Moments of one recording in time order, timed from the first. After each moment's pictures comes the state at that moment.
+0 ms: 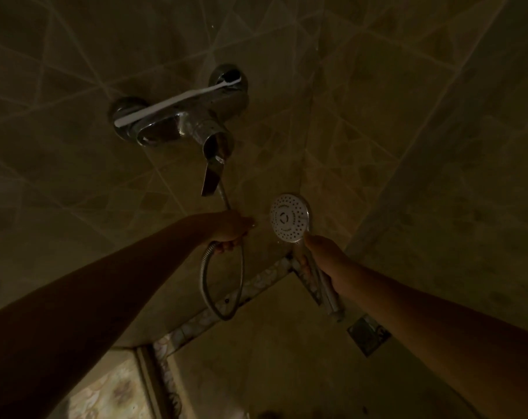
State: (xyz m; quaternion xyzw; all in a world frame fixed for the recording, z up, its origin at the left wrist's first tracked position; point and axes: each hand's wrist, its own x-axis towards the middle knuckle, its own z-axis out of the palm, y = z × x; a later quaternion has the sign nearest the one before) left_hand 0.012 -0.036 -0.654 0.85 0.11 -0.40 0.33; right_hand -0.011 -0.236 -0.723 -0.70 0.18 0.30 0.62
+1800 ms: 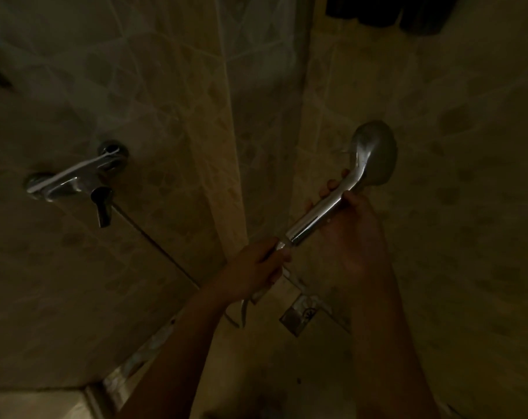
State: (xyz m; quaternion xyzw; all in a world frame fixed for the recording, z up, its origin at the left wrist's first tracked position) left_hand -0.160 -0.314 -0.503 0.78 -0.16 -0.23 0.55; right_hand -0.140 -0.491 -0.498 -0.27 0.07 0.00 0.96
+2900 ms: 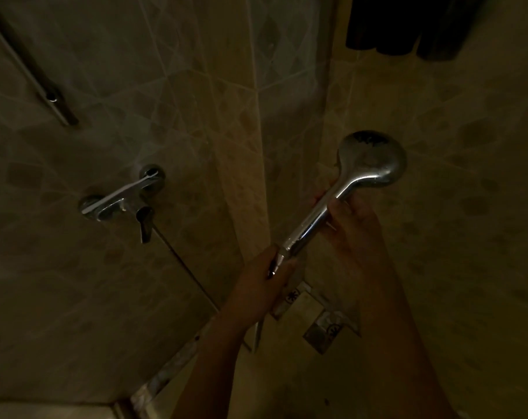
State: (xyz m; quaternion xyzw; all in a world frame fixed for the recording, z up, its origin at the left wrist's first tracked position) left_hand -0.186 -0.276 -0.484 0.82 -0.10 -0.07 0.56; right_hand -0.155 -0.434 -0.462 -0.48 0.04 -0.08 0.87
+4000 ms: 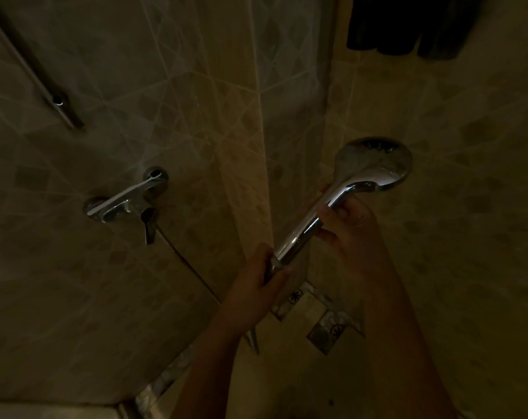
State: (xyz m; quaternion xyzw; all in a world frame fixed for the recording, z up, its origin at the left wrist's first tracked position) left_hand -0.188 -0.260 -0.489 0.85 -0.13 -0.04 0.51; right_hand -0.161 -0.428 -0.459 -0.59 0.01 -0.09 0.80
